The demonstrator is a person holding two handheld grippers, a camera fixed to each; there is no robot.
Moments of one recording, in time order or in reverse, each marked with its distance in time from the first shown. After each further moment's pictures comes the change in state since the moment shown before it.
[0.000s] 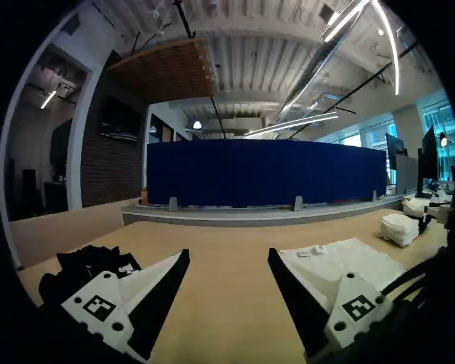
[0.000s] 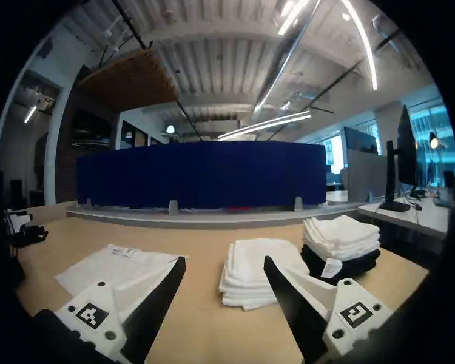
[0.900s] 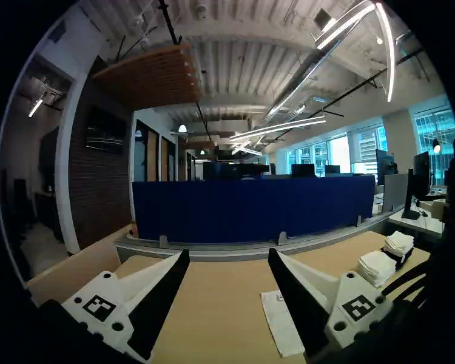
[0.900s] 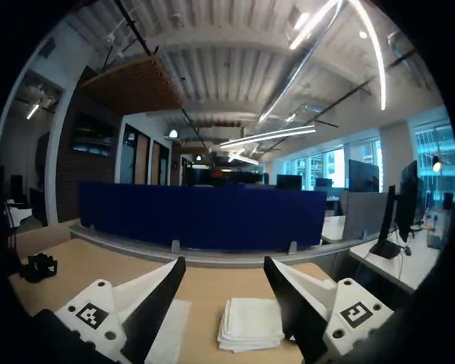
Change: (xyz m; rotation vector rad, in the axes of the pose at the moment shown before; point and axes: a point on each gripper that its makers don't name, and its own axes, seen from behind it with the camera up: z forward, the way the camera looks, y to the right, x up) left arm 0.184 0.021 0.000 -0.096 -0.028 0.035; right arm 0.184 -0.006 -0.007 0.016 -0.001 -0.069
